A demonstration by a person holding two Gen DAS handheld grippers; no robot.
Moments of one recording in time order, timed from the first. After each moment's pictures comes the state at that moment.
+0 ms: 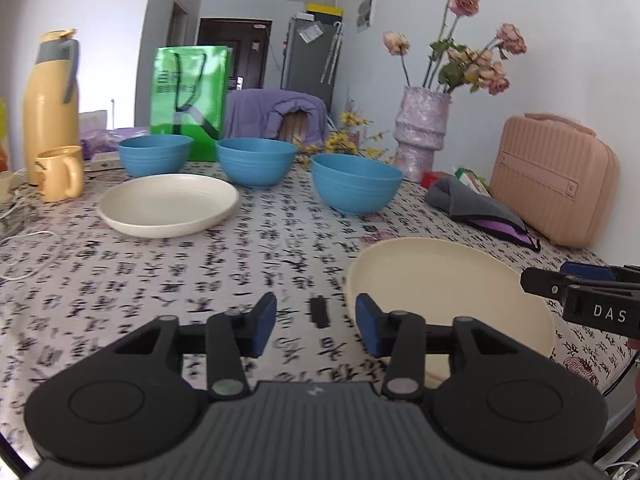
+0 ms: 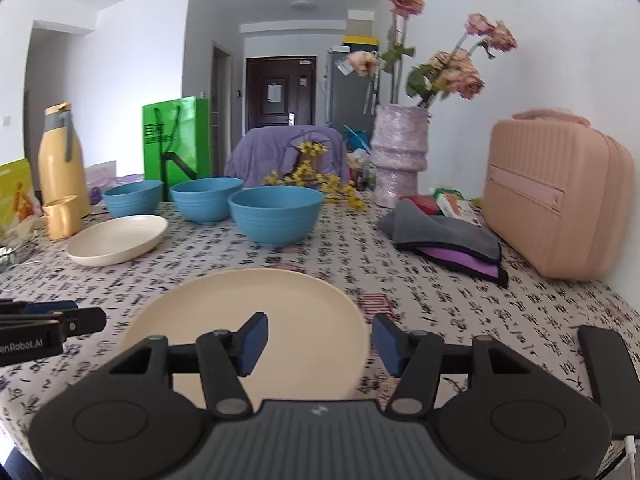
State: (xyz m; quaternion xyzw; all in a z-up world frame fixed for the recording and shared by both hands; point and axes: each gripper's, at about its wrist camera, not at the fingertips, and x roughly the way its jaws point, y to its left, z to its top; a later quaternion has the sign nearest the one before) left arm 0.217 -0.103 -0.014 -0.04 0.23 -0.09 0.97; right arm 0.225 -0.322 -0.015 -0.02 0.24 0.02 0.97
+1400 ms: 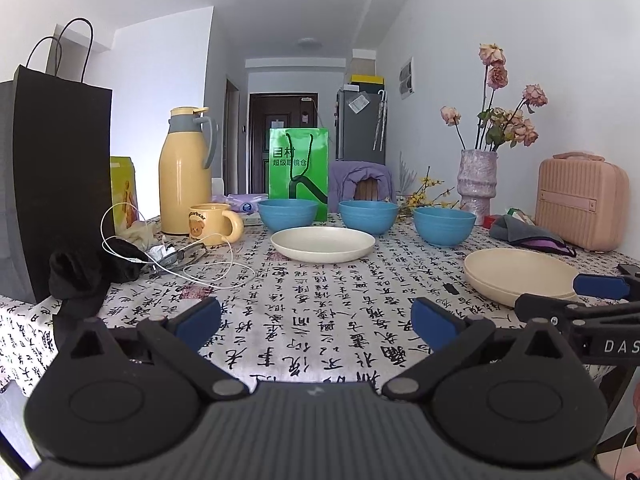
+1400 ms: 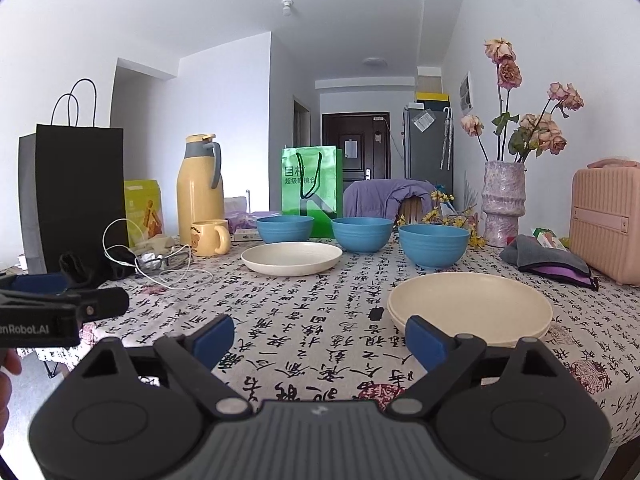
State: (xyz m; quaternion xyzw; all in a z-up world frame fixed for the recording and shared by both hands) left arm 0.050 0.035 -0.007 0.00 0.12 -0.01 0.99; right arm 0.076 -0.166 -0.027 -0.01 0.15 0.12 0.98
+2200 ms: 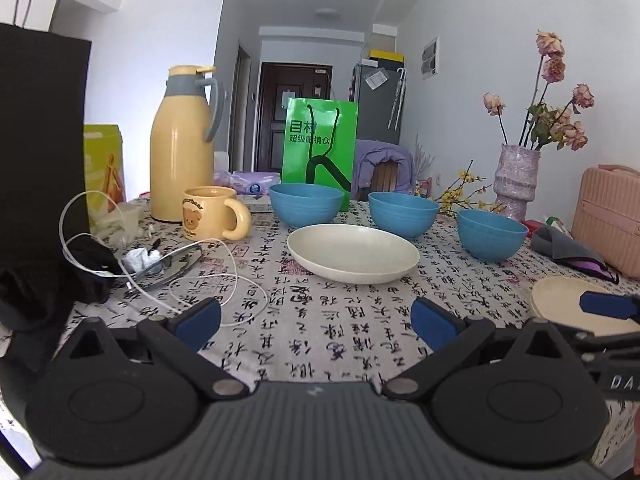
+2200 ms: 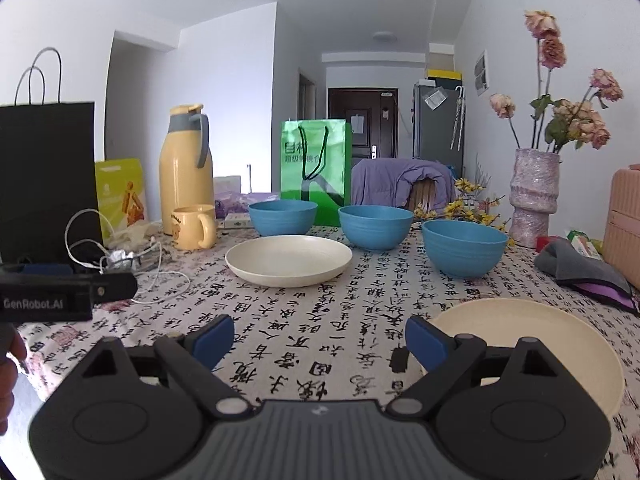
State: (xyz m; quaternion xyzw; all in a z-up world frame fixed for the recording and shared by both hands) left arm 0.197 0.081 0.003 -0.04 0.17 -0.01 0.99; right arm 0.204 -0.125 -0.024 -0.03 0.19 0.13 0.97
